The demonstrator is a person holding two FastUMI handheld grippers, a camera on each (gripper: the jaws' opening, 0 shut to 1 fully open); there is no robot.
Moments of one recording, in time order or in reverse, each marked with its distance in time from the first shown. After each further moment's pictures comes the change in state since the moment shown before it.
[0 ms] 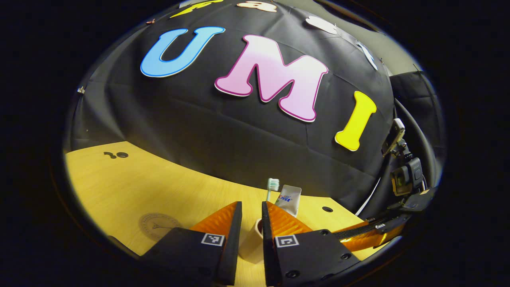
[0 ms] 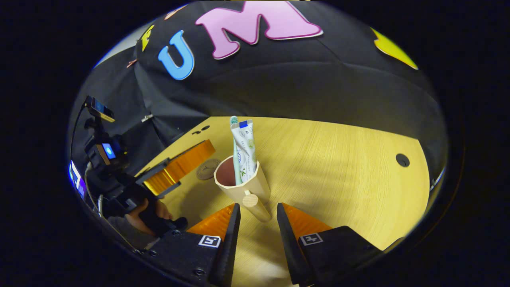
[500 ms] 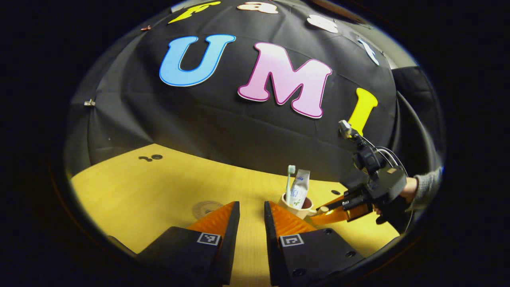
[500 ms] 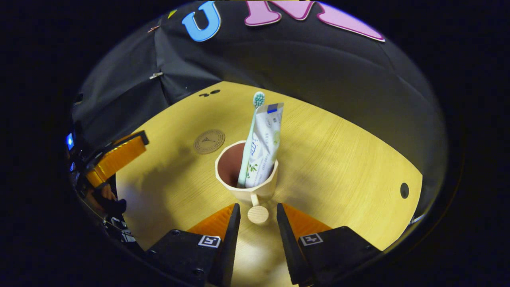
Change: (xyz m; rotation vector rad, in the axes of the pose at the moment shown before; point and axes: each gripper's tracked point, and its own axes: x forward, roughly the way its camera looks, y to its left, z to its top) left arm -0.118 0.049 0.009 0.082 0.097 0.114; right arm 0.039 0.007 -0.016 -0.207 0.272 0.014
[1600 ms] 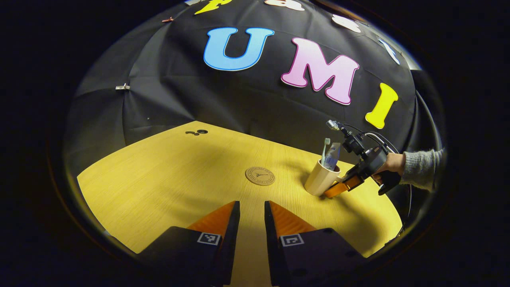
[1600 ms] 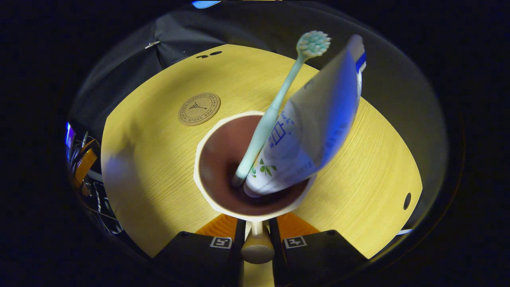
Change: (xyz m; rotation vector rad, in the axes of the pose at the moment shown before) left arm -0.086 0.074 -0.049 -0.084 0.138 0.166; right arm 0.050 0.000 -0.018 -0.100 0.247 -0.022
